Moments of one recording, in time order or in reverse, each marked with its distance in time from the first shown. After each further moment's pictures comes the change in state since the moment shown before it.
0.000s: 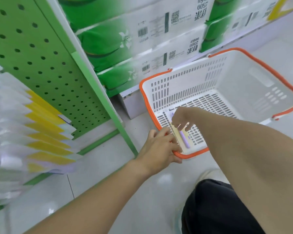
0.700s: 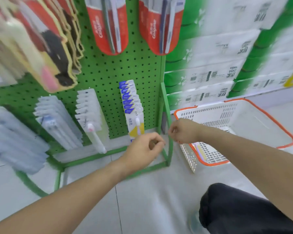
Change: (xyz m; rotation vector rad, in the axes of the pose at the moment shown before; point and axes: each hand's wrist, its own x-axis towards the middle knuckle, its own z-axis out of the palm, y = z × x) left_hand -0.190 0.065 -0.191 -0.521 0.339 -0.502; right_hand -0.271 -0.128 0.055 -0.307 0.284 -0.661
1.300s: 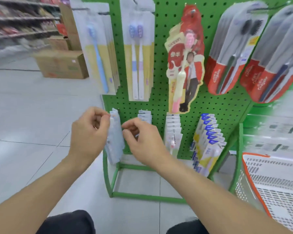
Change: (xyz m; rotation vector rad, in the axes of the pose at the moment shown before) left_hand -0.183 0.007 -0.271 0.100 1.122 -0.061; right_hand -0.024 -0.353 0.058 0.592 0.290 -0.681
